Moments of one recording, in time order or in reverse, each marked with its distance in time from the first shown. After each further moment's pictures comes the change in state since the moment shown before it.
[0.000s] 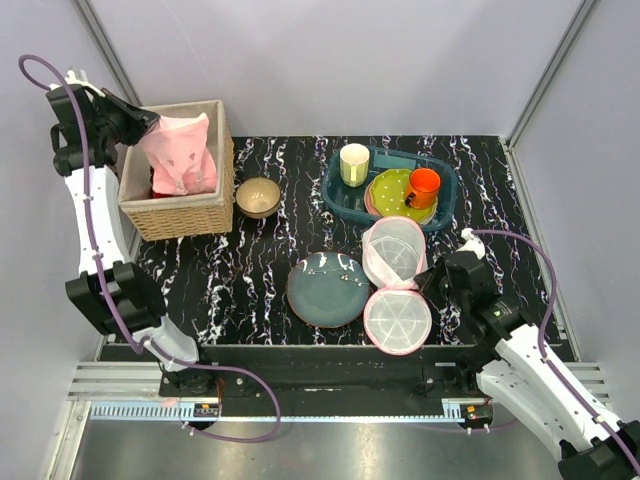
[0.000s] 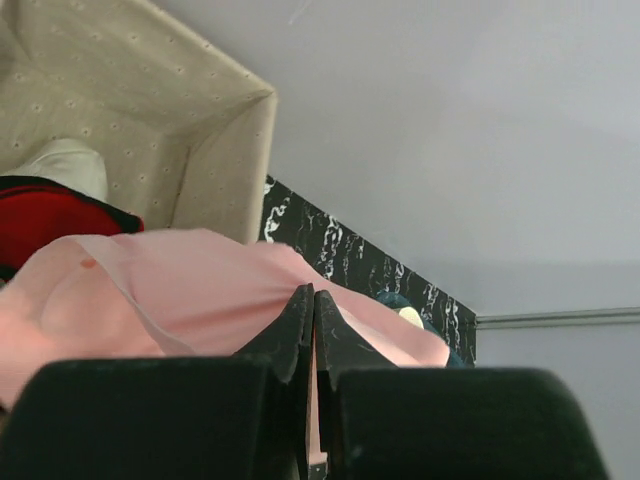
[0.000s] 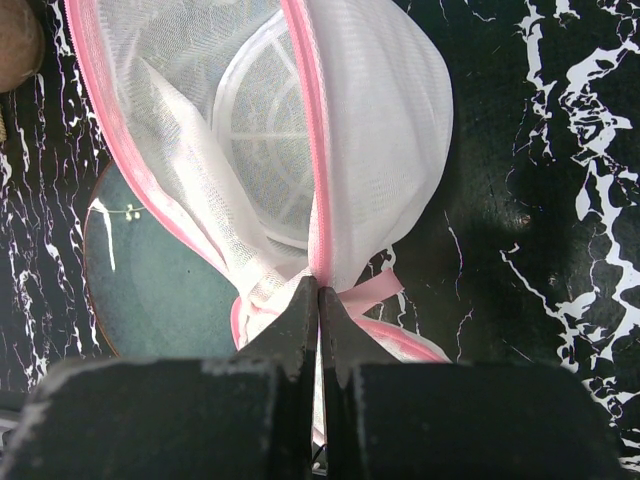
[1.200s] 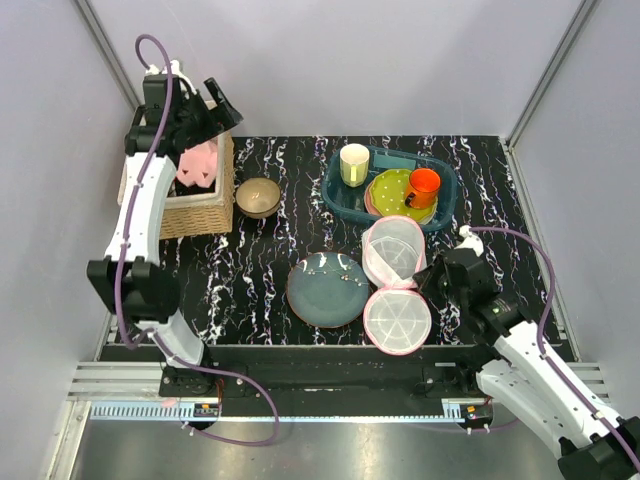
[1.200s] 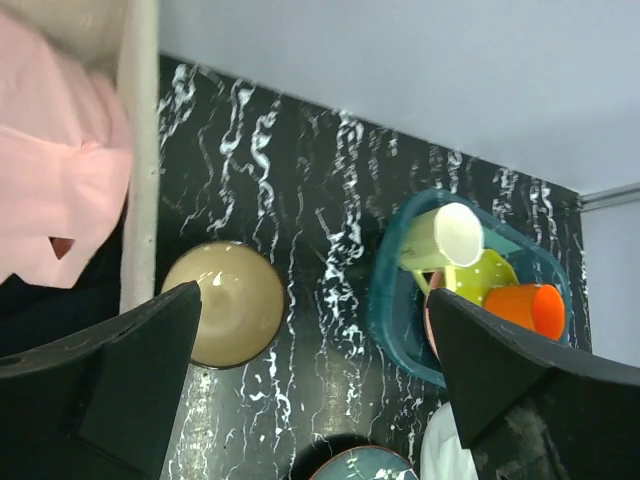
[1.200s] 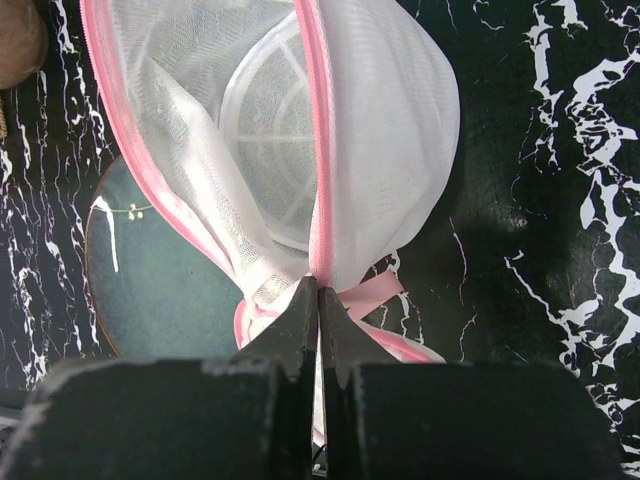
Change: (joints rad) left arm -0.348 0.129 0.080 -0.169 -0.259 0.211; right arm 0.000 0.026 0.017 0.009 -0.006 -0.015
